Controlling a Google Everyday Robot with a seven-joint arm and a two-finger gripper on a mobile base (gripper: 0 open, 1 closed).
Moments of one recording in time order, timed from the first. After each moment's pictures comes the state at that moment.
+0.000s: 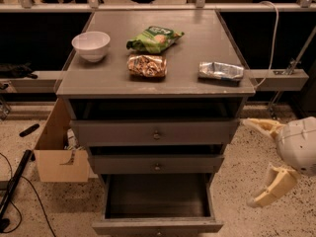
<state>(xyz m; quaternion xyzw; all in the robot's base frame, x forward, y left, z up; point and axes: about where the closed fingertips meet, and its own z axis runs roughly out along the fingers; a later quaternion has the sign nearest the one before) 0.382 -0.188 0.827 -0.59 0.72 0.19 0.32</state>
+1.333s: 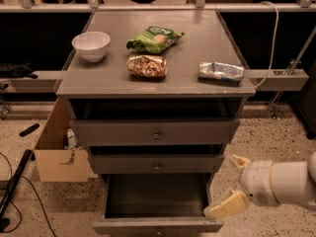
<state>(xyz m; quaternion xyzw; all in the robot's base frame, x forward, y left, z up) 0.393 -0.158 0.701 -0.43 0.81 0.23 0.33</state>
